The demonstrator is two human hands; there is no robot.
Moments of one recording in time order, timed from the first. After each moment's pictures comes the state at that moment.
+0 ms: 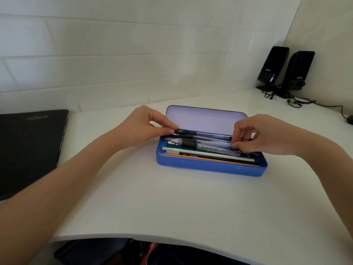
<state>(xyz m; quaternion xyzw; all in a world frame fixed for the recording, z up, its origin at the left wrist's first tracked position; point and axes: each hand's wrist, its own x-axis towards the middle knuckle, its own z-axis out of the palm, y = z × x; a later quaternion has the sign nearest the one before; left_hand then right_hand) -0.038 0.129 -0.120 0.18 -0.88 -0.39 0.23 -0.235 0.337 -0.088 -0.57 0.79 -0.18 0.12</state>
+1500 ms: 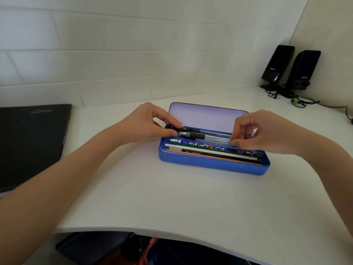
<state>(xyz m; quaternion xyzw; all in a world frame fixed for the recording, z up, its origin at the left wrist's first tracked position) -0.034 0.132 -0.117 0.16 -0.88 -0.41 0.20 -0.223 0.336 -0.085 -0.58 0.78 -0.21 0.10</state>
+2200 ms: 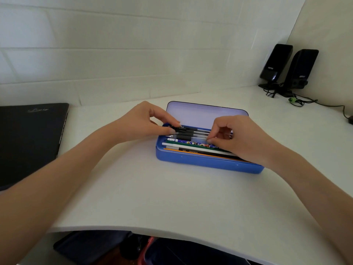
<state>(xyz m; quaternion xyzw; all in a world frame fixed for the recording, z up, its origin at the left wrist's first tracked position) -0.034 0.131 -0.117 0.16 -0.88 -0.41 0.20 -0.197 0.314 -0.110 -0.60 0.74 -0.29 0.07</state>
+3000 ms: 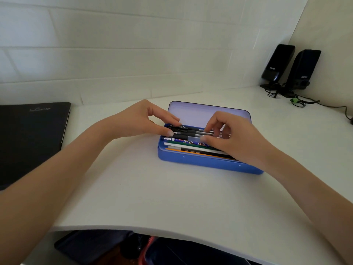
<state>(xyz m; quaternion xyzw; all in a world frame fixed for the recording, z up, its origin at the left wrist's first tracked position) -0.029 0.120 -0.111 0.14 -0.88 -0.42 0.14 -0.189 0.308 -0.117 -0.56 0.75 -0.34 0.05</state>
